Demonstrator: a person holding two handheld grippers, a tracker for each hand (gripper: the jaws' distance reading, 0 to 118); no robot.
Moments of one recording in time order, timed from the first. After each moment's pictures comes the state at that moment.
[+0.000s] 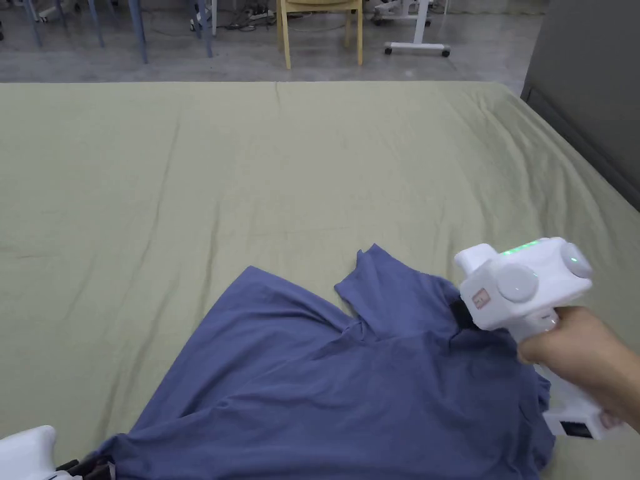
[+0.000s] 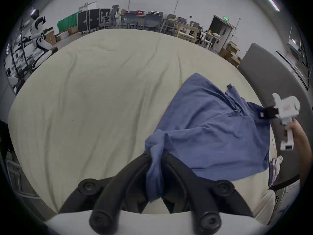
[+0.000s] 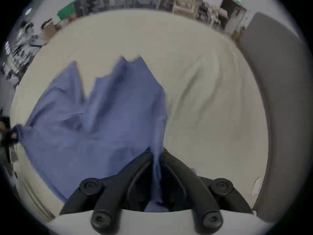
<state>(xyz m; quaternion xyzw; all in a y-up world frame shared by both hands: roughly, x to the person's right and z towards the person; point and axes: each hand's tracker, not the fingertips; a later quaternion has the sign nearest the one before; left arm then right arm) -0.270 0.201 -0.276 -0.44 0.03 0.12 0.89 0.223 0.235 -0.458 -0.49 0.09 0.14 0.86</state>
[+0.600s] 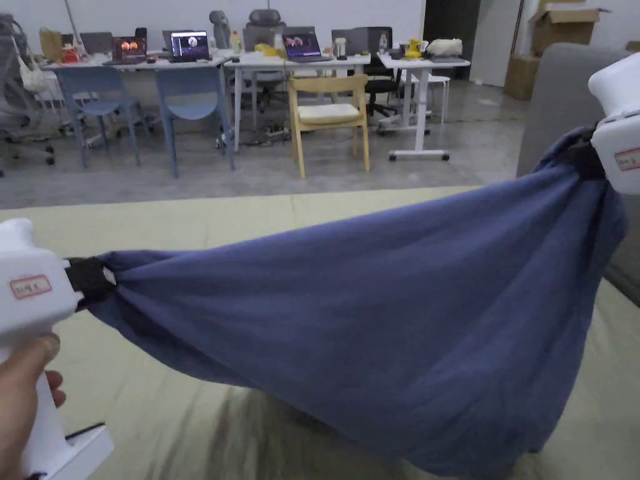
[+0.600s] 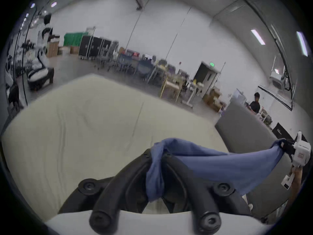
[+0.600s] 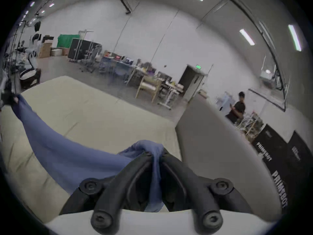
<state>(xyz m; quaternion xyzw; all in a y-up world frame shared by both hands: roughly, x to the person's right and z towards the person) -0.297 0.472 -0.402 -0.20 0.01 0.18 0.96 0.246 0.575 -0.395 -0.18 -0.06 0.23 0.95</state>
